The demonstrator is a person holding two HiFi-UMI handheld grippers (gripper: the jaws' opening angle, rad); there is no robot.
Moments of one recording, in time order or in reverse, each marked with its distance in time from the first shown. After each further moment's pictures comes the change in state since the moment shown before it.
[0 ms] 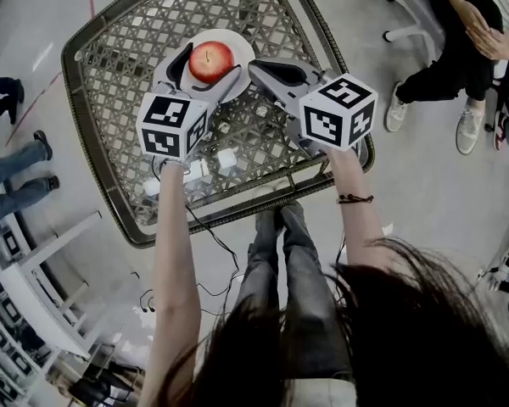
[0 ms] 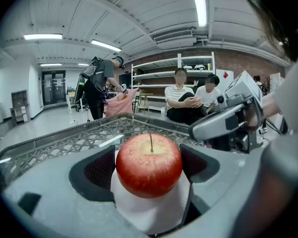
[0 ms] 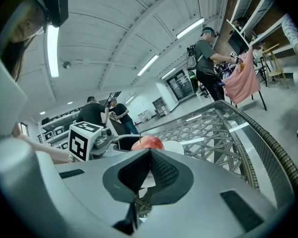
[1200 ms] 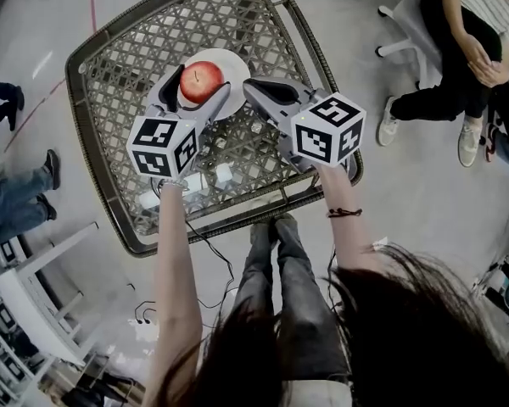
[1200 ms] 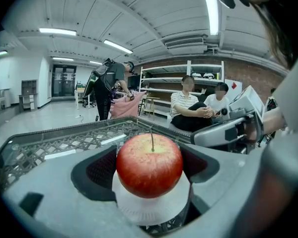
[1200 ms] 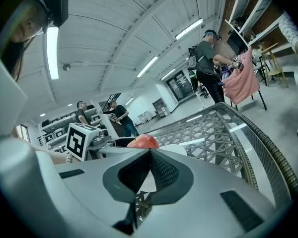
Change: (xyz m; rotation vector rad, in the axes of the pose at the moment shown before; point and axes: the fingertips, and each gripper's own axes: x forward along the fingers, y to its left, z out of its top) left arm -0.020 0.007 0.014 -0.117 -0.043 0.046; right arm -0.004 0.006 0.010 0.005 -0.017 0.004
